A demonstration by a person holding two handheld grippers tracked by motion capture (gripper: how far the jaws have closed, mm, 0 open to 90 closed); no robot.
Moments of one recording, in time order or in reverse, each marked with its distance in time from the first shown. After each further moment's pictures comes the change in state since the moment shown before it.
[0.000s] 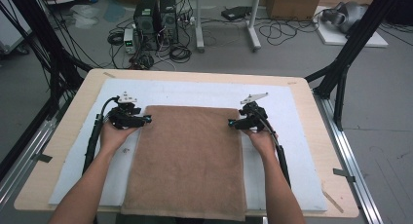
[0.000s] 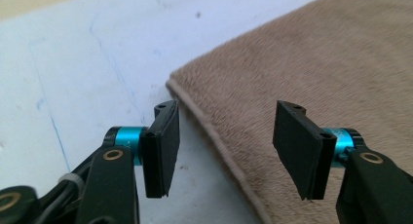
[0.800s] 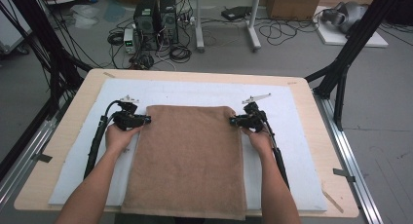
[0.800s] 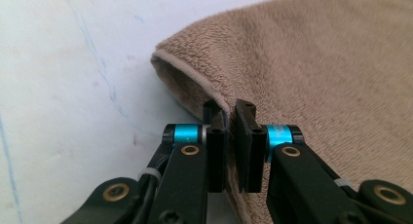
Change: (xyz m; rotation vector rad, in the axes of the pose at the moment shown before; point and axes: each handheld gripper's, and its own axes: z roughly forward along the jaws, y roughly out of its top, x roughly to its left) left arm 0.001 -0.002 0.008 -0.013 -0.058 -0.133; right arm -0.004 -0.004 0.000 -0.038 0.126 0.121
